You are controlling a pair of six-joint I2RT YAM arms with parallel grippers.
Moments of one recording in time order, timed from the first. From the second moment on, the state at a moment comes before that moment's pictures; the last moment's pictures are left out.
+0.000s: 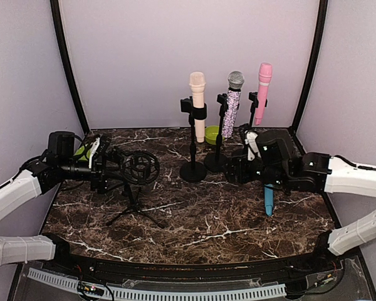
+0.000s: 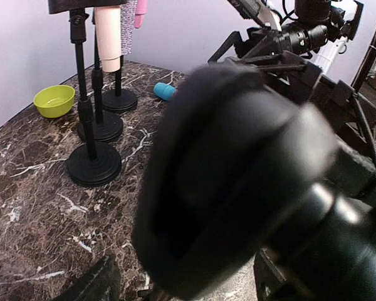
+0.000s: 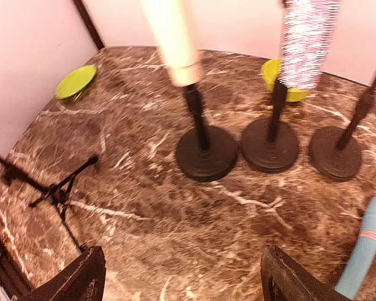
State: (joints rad) left arm -0.29 0.97 0.69 -0.28 0.91 0.28; right arm 0.99 1.19 0.92 -0.28 0.35 0.44
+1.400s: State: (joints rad) left arm -0.29 1.06 0.77 -0.21 1.00 0.30; right arm 1.21 2.14 1.42 -0.19 0.23 0.42
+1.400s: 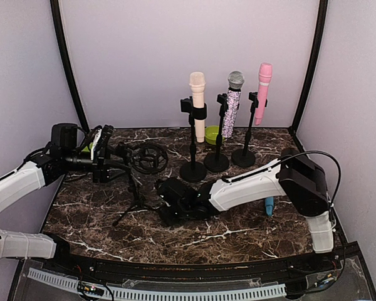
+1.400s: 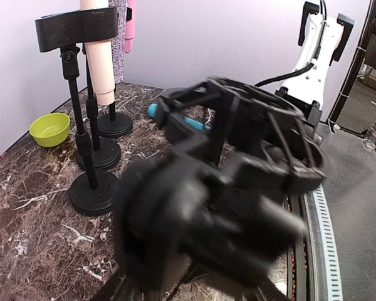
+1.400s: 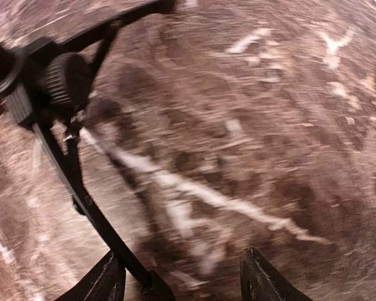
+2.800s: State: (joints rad) left arm -0.38 1.28 0.94 -0.19 0.88 0.21; right arm 1.12 1.66 1.00 0.11 0.14 0.60
